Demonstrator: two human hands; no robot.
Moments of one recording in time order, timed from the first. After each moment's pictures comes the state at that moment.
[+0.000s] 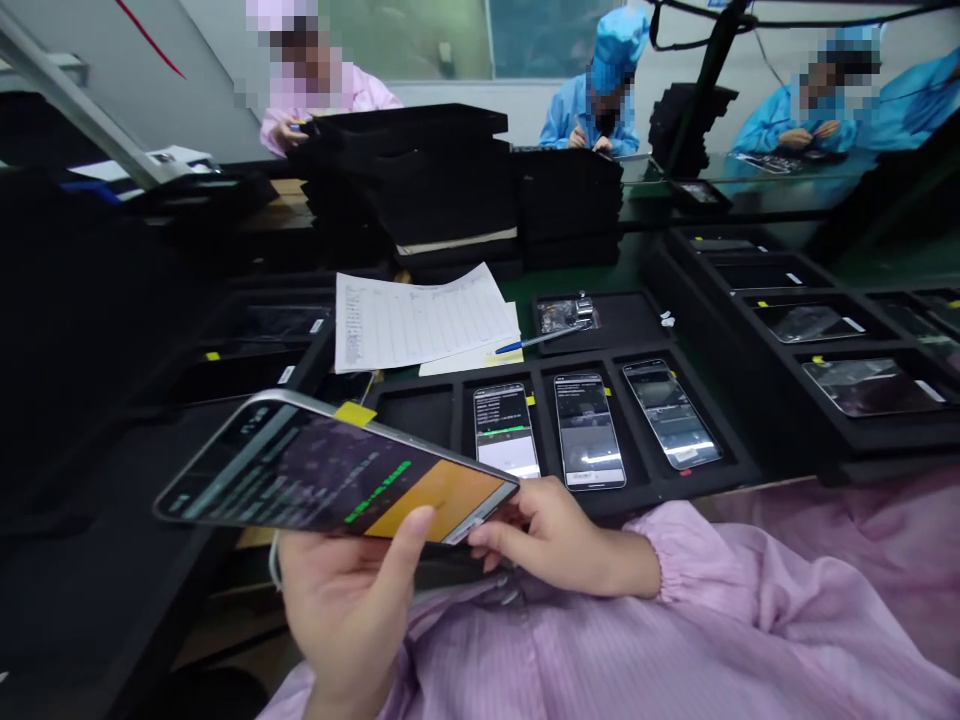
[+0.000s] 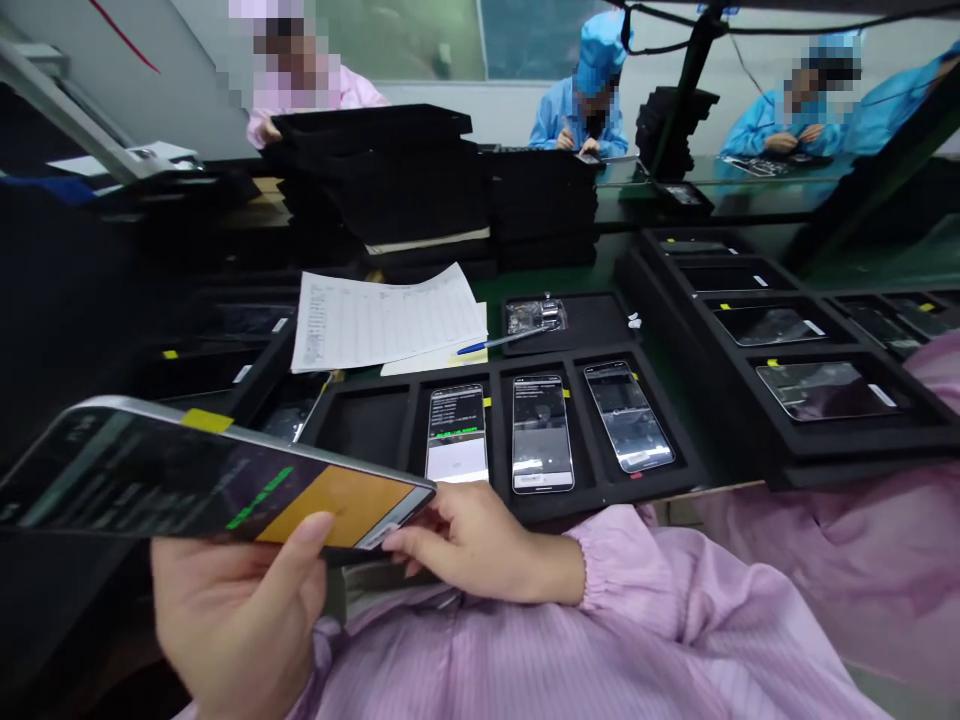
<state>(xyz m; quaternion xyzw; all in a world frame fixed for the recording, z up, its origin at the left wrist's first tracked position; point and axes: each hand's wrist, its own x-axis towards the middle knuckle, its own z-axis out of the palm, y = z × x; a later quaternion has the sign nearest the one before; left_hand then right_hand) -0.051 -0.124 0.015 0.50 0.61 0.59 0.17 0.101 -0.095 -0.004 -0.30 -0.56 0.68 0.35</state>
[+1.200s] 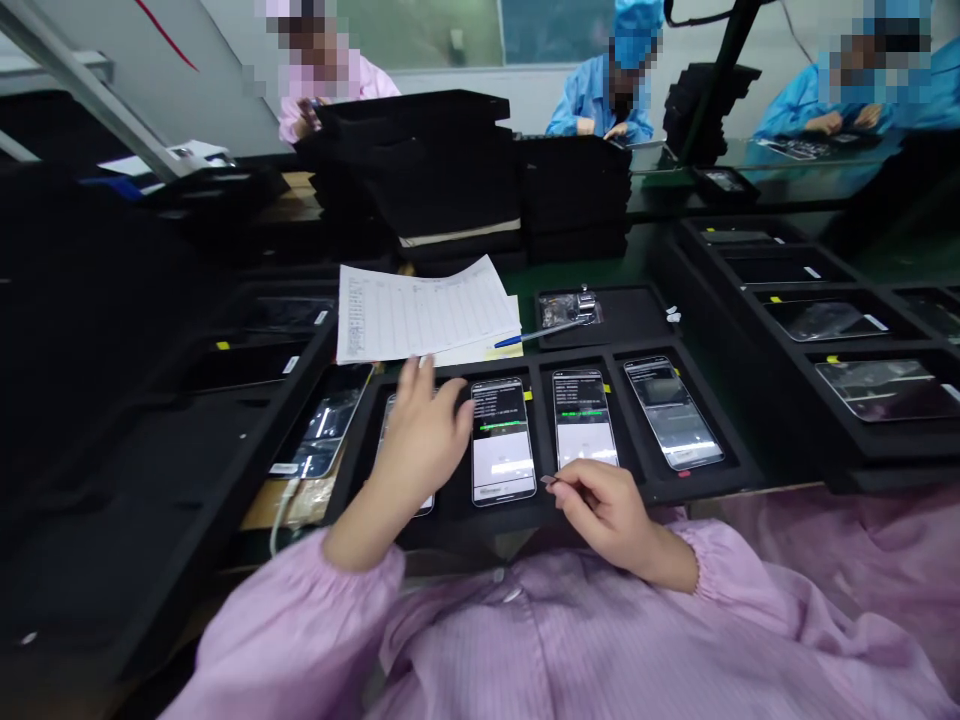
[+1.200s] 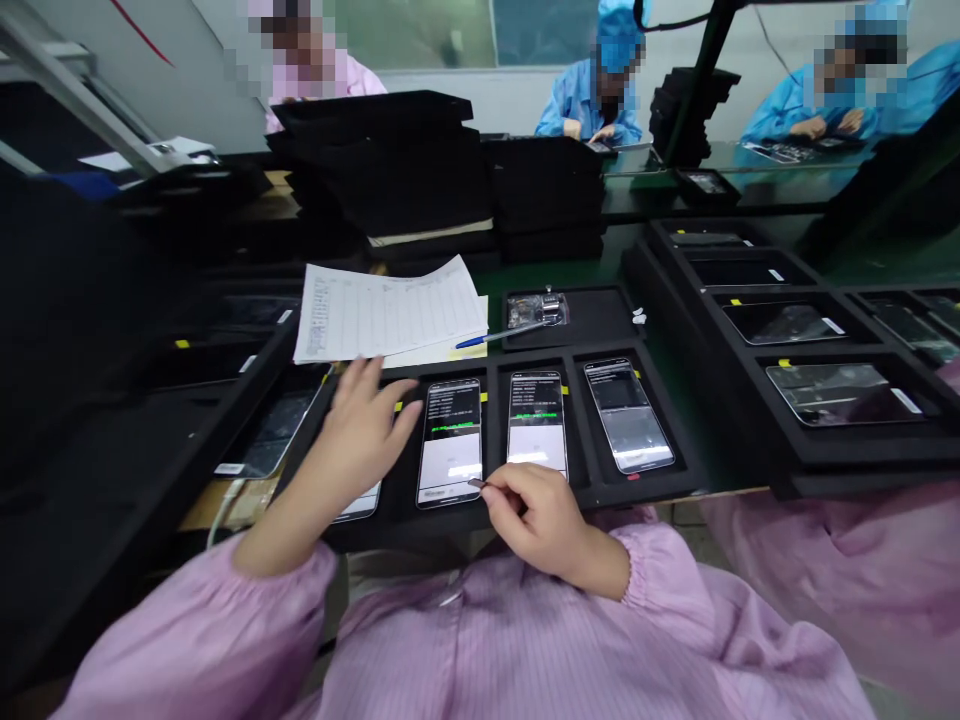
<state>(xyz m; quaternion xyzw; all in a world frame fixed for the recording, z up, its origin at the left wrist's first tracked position) -0.060 -0.016 0.005 0.76 0.62 0.20 0.01 0.170 -0.095 -0.026 -0.38 -0.73 0.30 0.48</state>
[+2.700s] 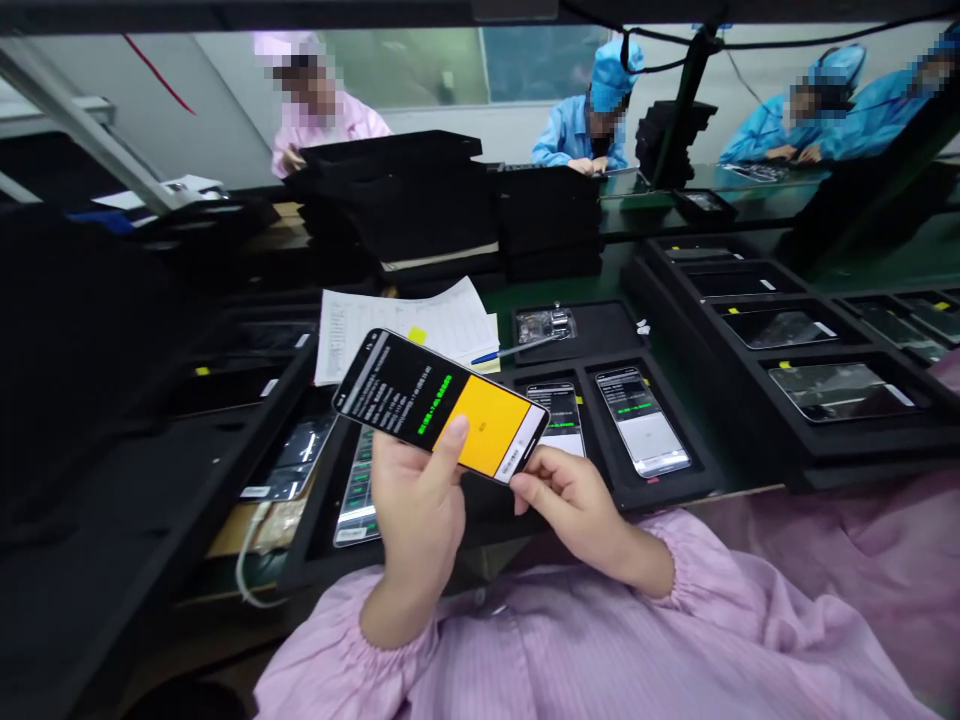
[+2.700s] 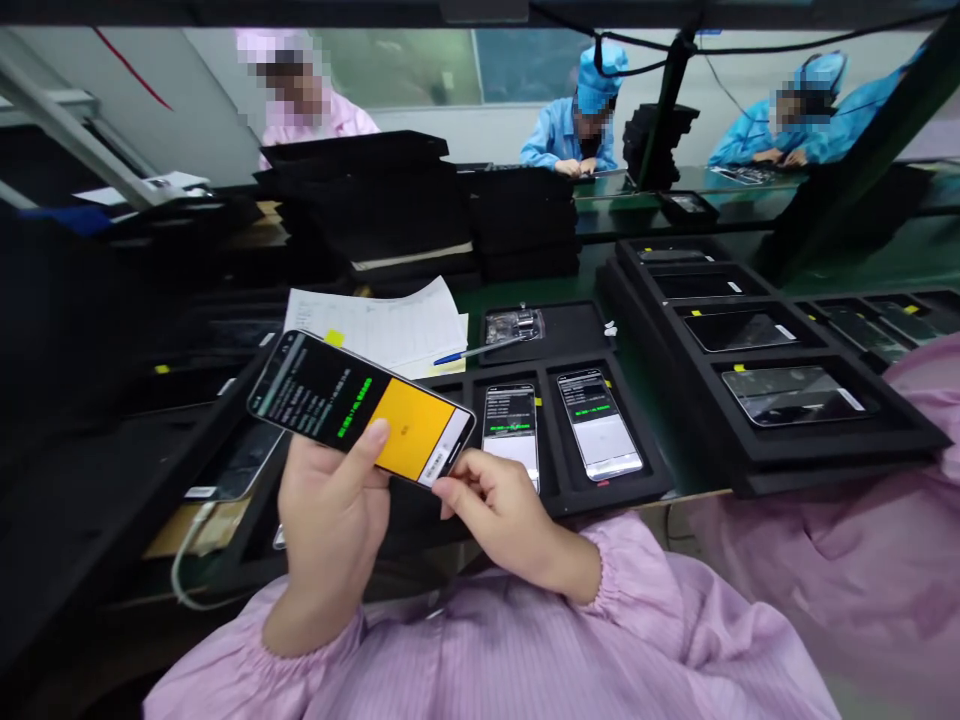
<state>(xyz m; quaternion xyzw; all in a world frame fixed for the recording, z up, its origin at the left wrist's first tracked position) 0.031 -0.067 0.044 0.38 0.46 0.70 0.40 0.168 -0.085 -0.001 -0.34 -0.58 0.55 0.49</state>
